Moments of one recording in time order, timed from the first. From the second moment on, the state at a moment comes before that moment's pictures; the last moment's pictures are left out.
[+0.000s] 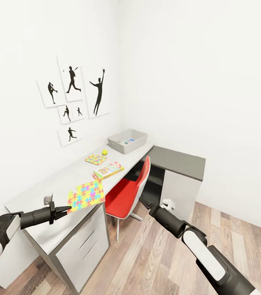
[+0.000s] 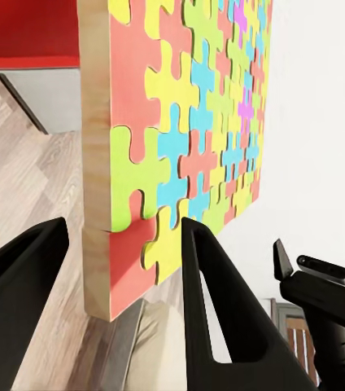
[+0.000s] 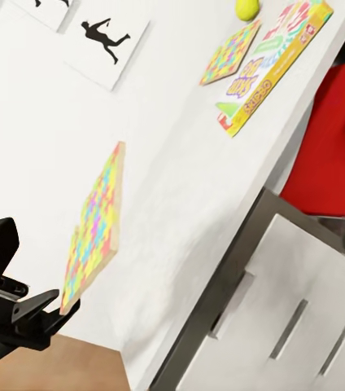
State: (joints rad) left arm -0.81 0.37 0.37 -0.39 0.10 0.93 -1.22; right arm -0.42 -0.20 0.49 -1.32 -1.21 0.25 0.09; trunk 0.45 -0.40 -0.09
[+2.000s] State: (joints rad) left arm -1.35 0.26 0.42 -0.26 0.10 1.04 -0.72; right arm -1.29 -0.04 0.18 -1.04 -1.23 1.04 -0.81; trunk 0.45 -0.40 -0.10
